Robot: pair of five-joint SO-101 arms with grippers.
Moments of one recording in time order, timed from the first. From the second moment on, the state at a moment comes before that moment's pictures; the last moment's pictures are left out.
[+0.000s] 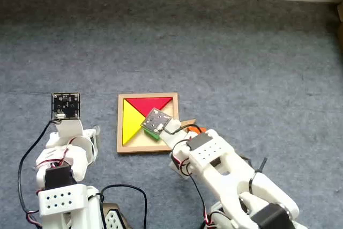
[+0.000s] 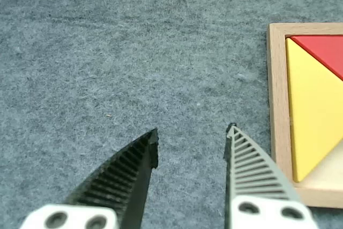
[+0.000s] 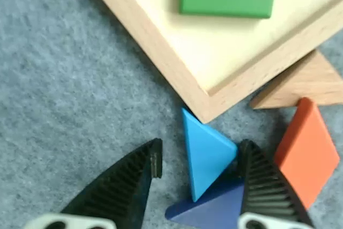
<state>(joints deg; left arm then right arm) -18.9 -81.3 83.8 55.8 -2.5 -38.4 -23.6 62.6 48.6 25.5</state>
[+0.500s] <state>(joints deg) -18.9 -81.3 84.1 55.8 -2.5 -38.2 -24.7 61.5 49.0 25.6</state>
